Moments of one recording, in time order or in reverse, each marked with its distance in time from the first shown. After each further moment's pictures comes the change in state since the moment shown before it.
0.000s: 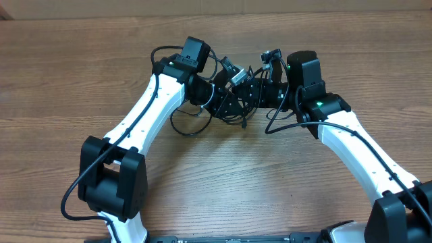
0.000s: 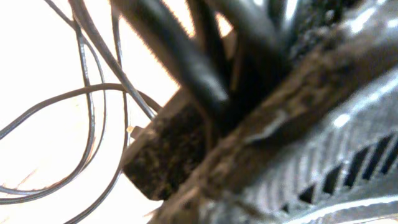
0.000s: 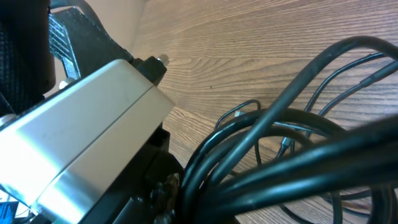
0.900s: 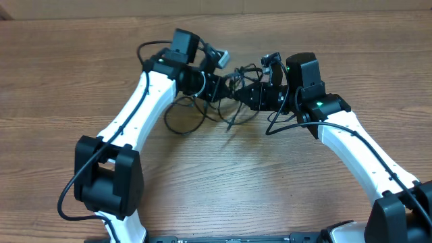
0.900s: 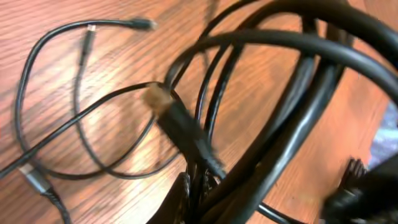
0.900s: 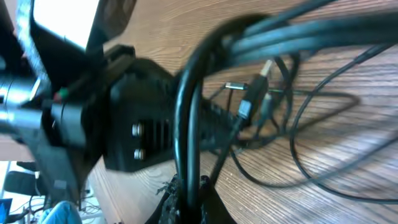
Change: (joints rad) left arm 0.059 0.000 0.000 0.149 -0.185 -0.274; right arm 0.001 0.000 0.000 -0.054 0.006 -0.022
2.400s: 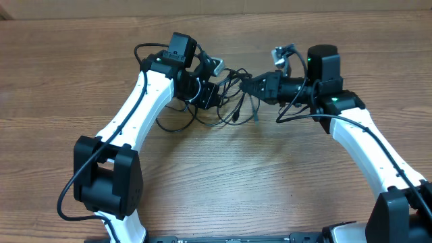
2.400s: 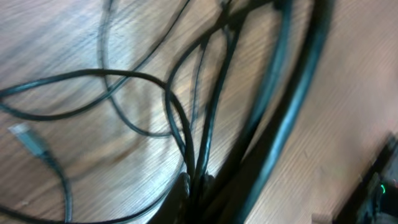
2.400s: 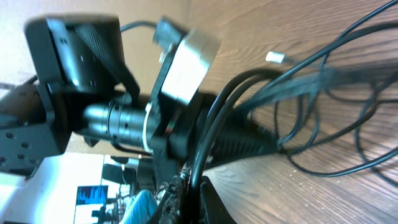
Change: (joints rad) left arm 0.007 0.000 0.004 -0.169 -0.095 0.122; right arm -0.126 0.003 -0.002 0.130 -0.303 0.204
